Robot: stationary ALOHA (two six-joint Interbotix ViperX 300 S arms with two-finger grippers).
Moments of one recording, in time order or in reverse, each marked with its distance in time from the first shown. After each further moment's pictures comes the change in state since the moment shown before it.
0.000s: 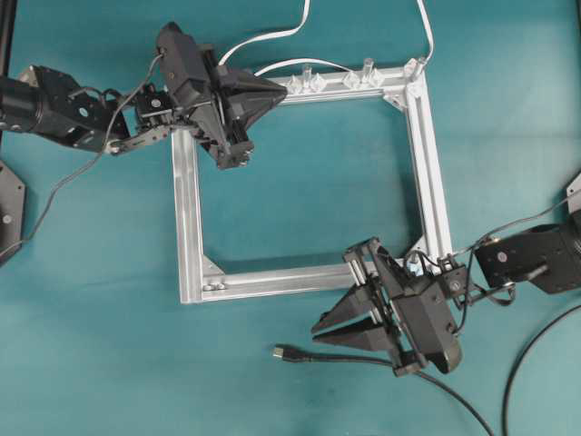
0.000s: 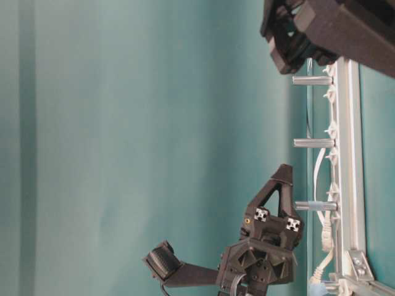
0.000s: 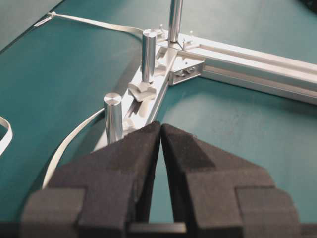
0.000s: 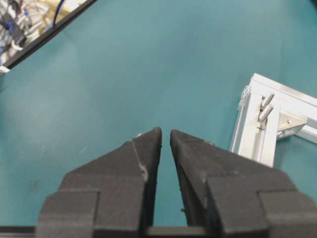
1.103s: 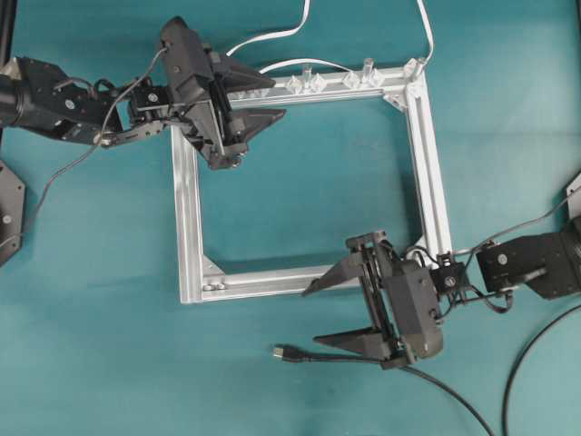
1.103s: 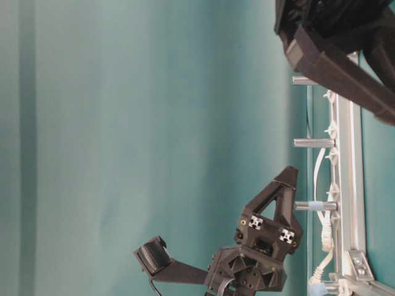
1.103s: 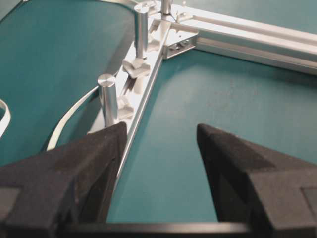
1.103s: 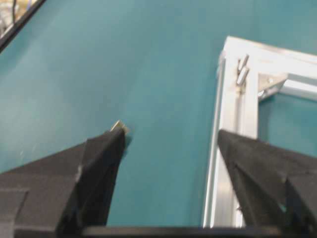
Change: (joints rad) left arm 0.009 -0.075 -0.005 0.040 0.195 -0.003; right arm 0.029 0.000 -0.006 0.239 0.052 0.000
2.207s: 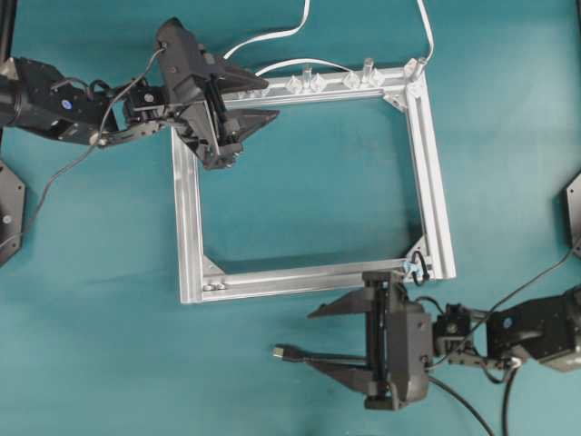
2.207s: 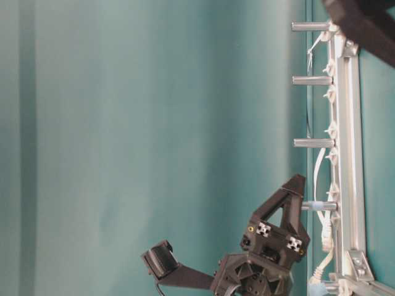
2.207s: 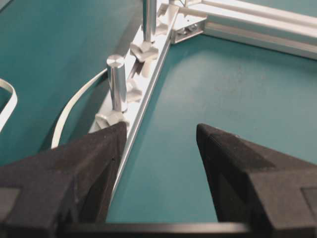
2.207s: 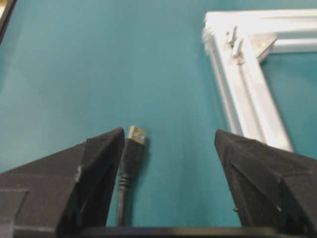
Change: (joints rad) left arm 0.011 0.000 0.025 0.002 0.005 0.000; right arm 0.245 0.092 -0.114 0.692 -0.066 -0.278
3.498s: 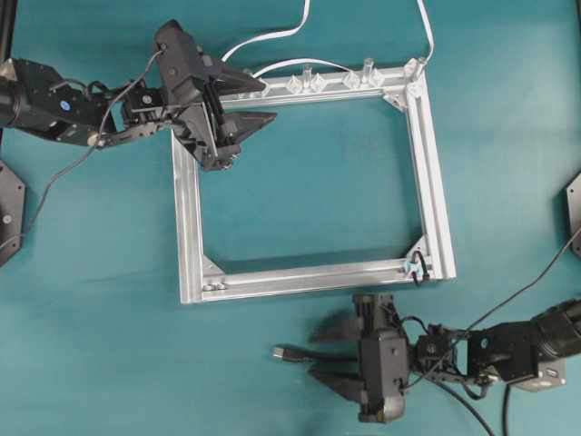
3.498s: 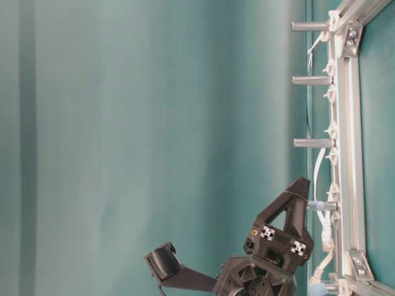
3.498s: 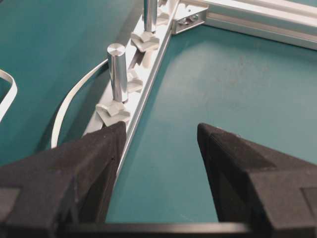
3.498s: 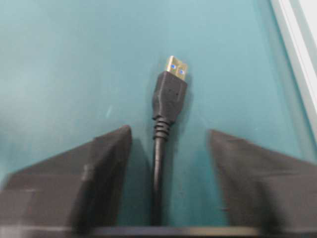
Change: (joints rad) left arm 0.000 0.002 0.008 0.000 0.008 -0.003; right arm 0.034 0.163 -0.064 0.025 0.035 -0.002
